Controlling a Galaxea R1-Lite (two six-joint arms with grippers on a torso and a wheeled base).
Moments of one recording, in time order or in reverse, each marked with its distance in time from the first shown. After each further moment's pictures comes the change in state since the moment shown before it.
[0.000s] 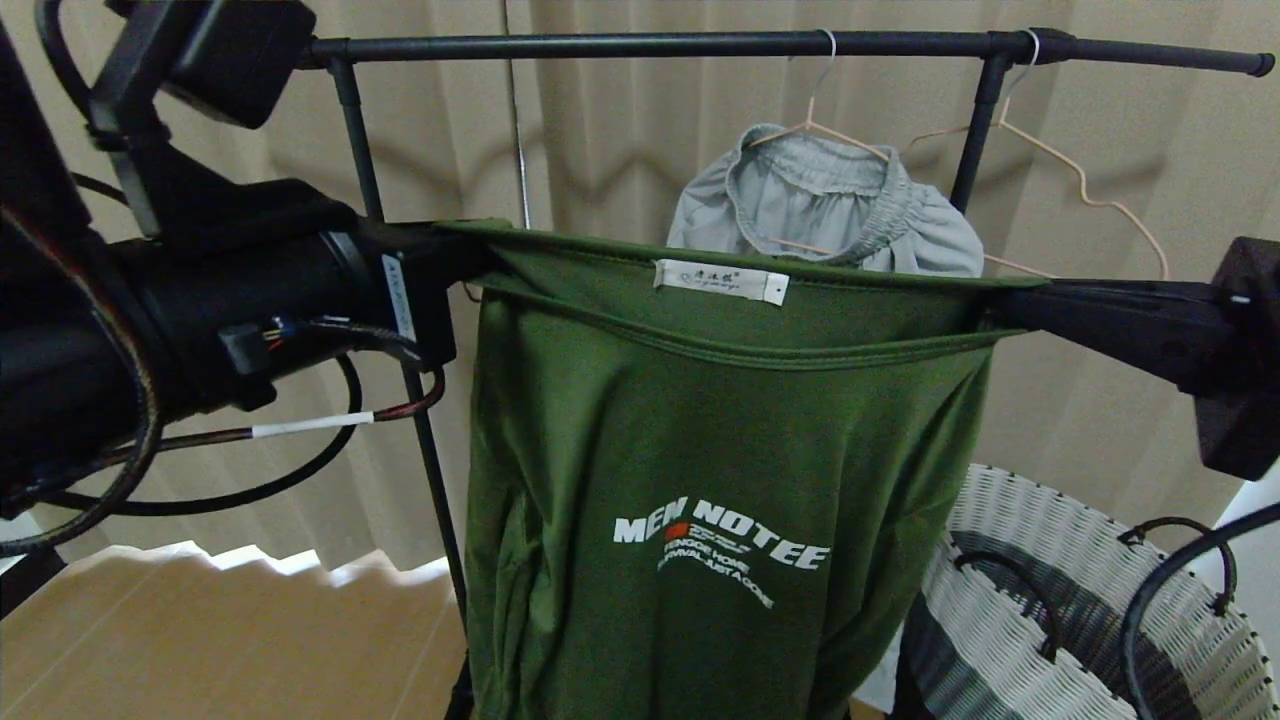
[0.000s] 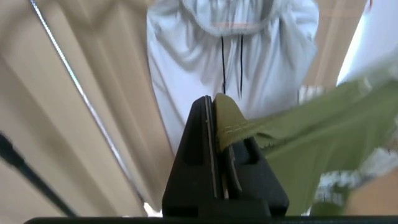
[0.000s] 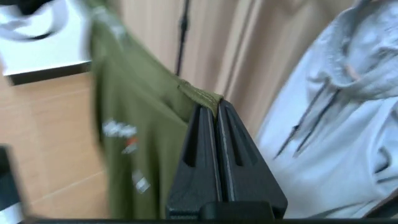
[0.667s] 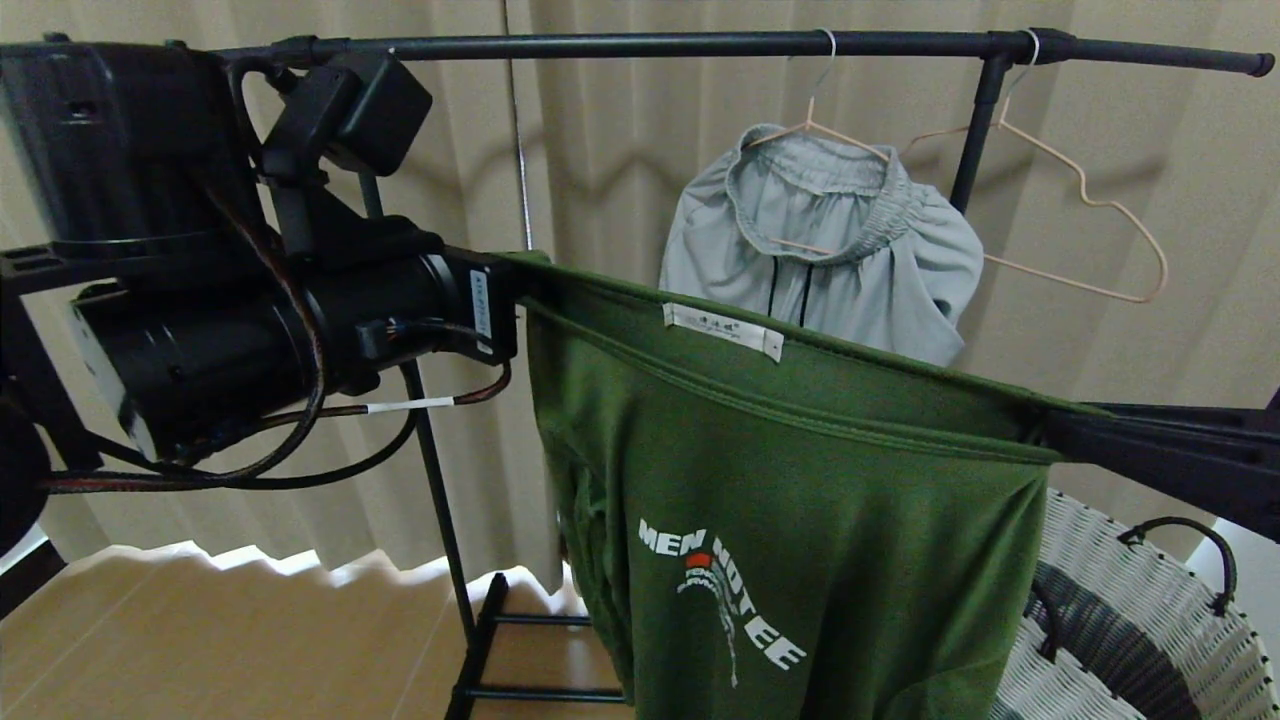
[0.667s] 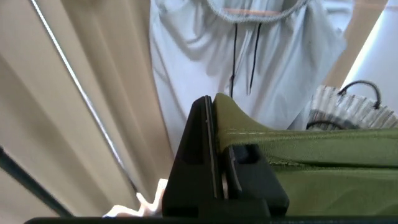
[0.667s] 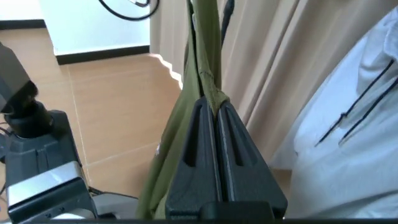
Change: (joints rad) left arm 0.043 0.133 -0.054 0.007 0.001 -0.058; right arm 0.100 -0.138 0.135 0.063 -0.010 -0.008
